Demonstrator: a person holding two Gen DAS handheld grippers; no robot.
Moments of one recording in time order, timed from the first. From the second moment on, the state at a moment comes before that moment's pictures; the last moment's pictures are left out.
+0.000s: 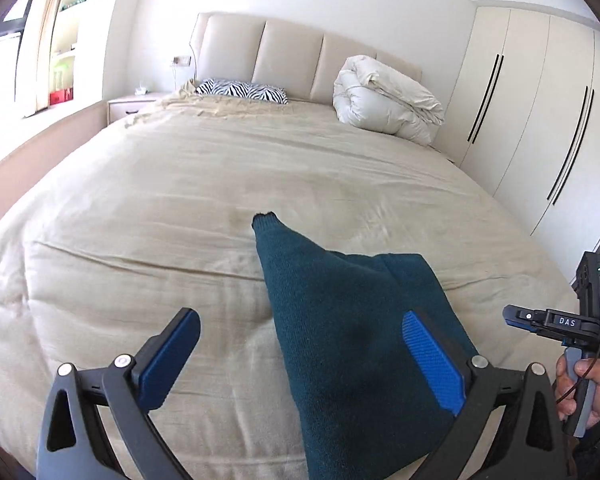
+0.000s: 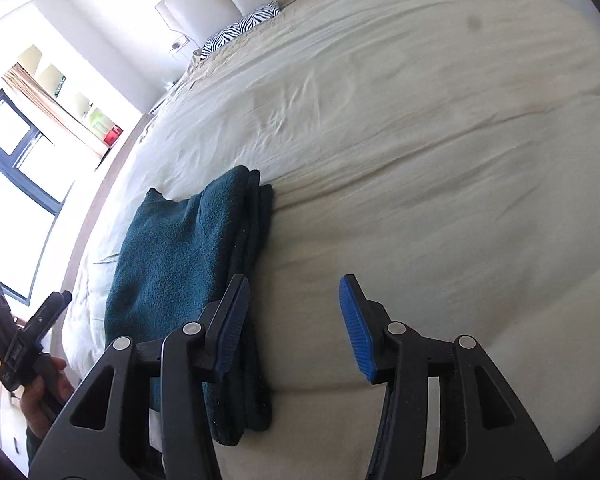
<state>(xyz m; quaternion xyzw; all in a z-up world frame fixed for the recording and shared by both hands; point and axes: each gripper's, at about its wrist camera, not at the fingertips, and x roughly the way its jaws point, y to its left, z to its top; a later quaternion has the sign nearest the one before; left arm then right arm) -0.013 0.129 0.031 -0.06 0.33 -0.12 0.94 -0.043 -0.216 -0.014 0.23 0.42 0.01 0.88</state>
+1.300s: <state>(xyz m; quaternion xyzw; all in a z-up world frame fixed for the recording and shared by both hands) -0.069 0.087 0.082 -0.01 0.33 0.00 0.94 -0.145 -0.111 0.105 0.06 0.34 -0.10 0.93</state>
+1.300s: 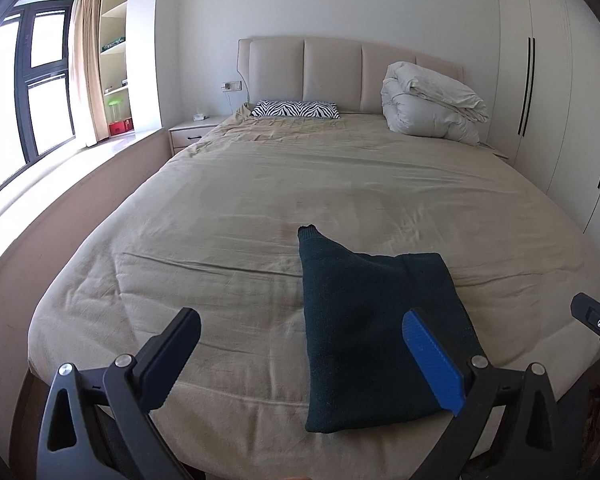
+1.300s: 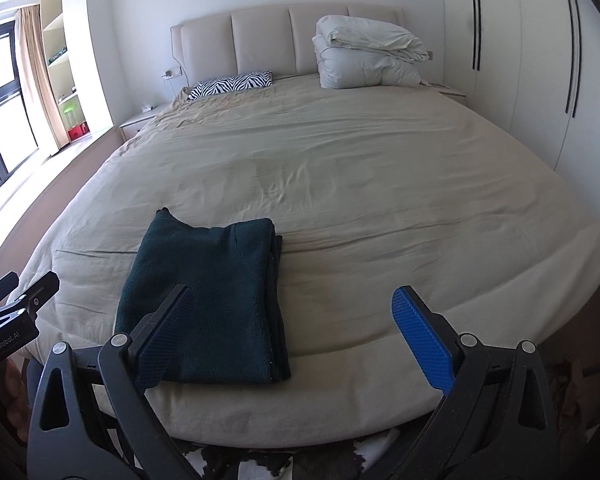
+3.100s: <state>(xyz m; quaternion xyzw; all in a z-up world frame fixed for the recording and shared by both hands) -0.048 0.087 0.020 -0.02 0.40 -0.01 0.92 -0.093 -0.089 0.032 0.04 0.41 -0.10 0.91</state>
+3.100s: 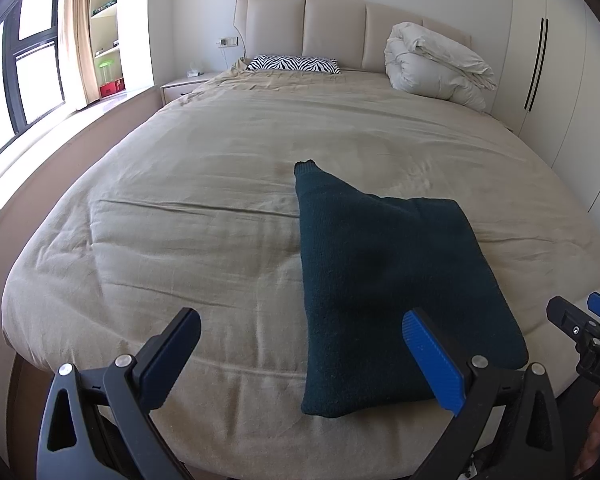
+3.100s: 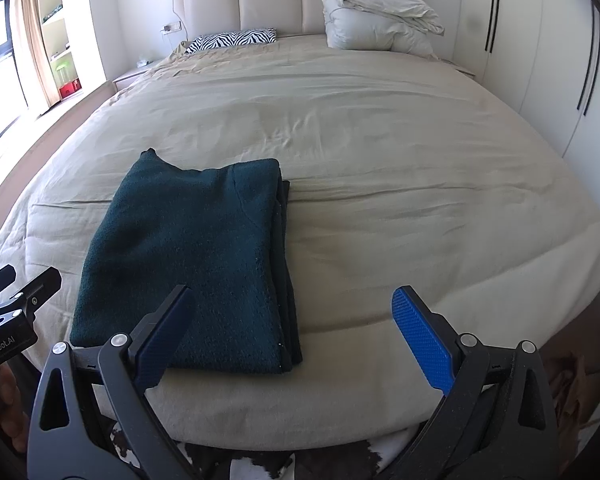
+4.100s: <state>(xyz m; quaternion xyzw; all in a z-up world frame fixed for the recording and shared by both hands) -0.047 0.087 0.019 -0.02 0.40 -0.01 0.92 -0.094 -0.089 0.028 0.04 0.41 -0.10 0.90</state>
